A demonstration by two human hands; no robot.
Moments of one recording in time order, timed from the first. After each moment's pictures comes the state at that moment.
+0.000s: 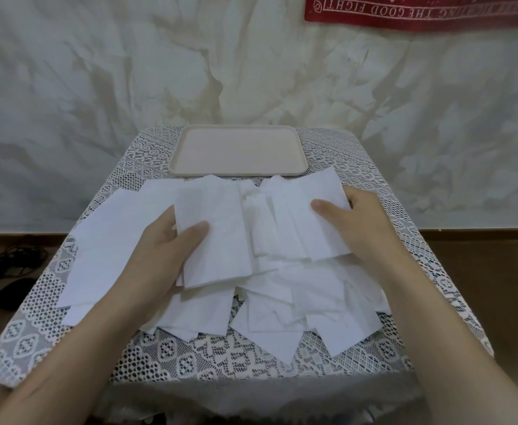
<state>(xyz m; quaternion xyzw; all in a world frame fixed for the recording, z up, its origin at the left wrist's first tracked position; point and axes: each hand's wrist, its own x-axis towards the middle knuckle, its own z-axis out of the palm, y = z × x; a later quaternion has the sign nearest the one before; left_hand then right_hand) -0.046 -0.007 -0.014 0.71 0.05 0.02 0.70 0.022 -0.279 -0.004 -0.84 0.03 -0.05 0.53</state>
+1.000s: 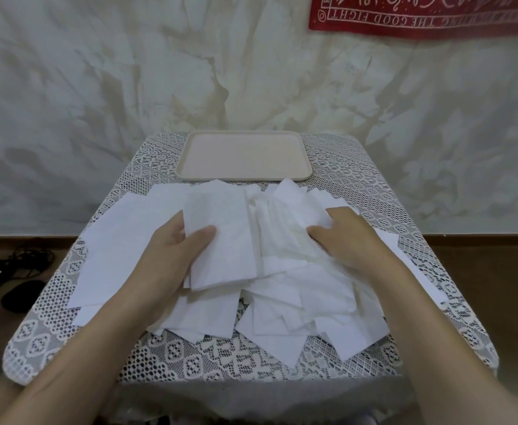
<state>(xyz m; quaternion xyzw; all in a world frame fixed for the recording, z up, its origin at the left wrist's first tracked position) -0.046 -0.007 -0.012 0.70 0.06 0.01 0.71 0.027 -0.269 -0.015 -0.94 0.01 0.02 0.34</state>
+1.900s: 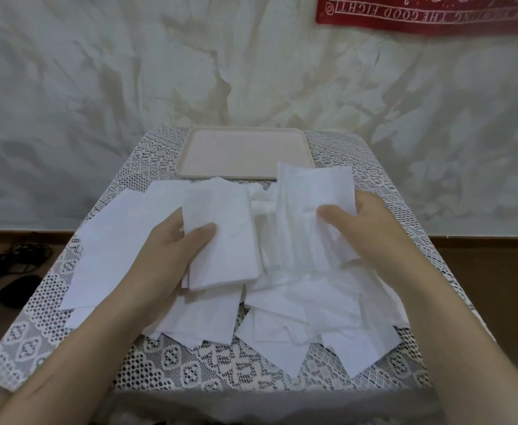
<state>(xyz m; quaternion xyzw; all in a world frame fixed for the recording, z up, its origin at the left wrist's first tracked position) -0.037 -0.003 -0.015 0.70 0.06 0.00 0.72 0.009 -0.272 0.016 -0.82 -0.03 -0.01 0.57</state>
